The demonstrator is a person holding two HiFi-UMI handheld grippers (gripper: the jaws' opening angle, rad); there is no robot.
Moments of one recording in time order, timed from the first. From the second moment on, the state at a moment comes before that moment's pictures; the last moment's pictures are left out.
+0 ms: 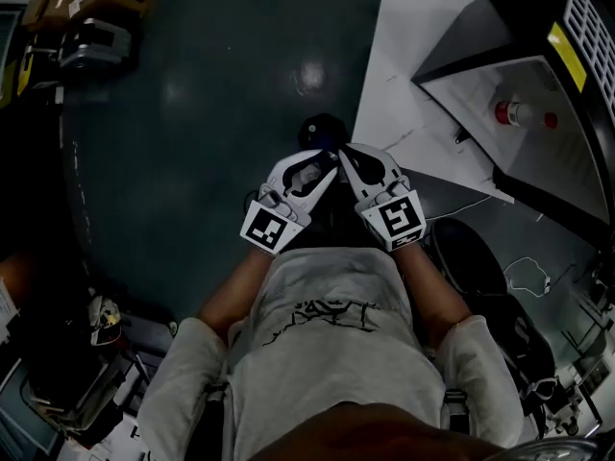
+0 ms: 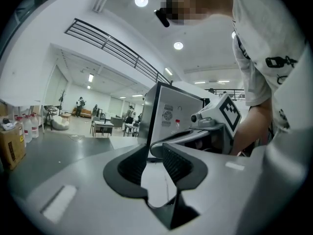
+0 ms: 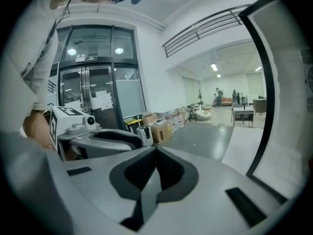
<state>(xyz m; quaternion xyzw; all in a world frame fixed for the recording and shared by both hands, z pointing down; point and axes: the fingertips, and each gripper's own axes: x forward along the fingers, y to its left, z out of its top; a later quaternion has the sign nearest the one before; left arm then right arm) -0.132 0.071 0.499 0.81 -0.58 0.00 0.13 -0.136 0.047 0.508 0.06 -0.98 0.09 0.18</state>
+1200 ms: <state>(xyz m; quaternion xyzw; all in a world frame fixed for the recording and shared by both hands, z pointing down) -0.137 0.073 0.270 0.84 -0.54 -0.07 0.04 -0.130 0.044 0.269 0.11 -0.99 0.00 0.09</state>
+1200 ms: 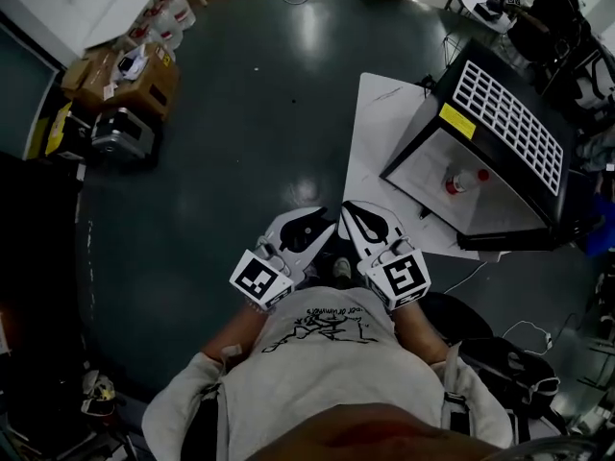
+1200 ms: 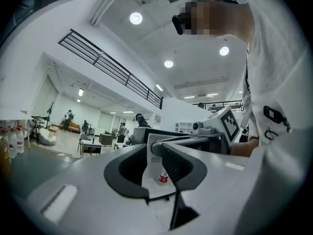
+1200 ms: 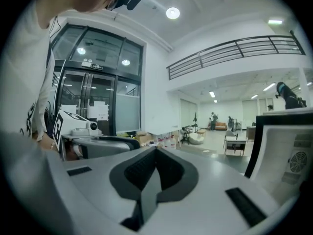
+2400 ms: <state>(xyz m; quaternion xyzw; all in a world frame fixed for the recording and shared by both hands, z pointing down) -0.062 0.034 0.238 0.89 -0.44 -0.08 0.03 -0.052 0.011 0.242 0.22 -0.97 0.00 0.08</state>
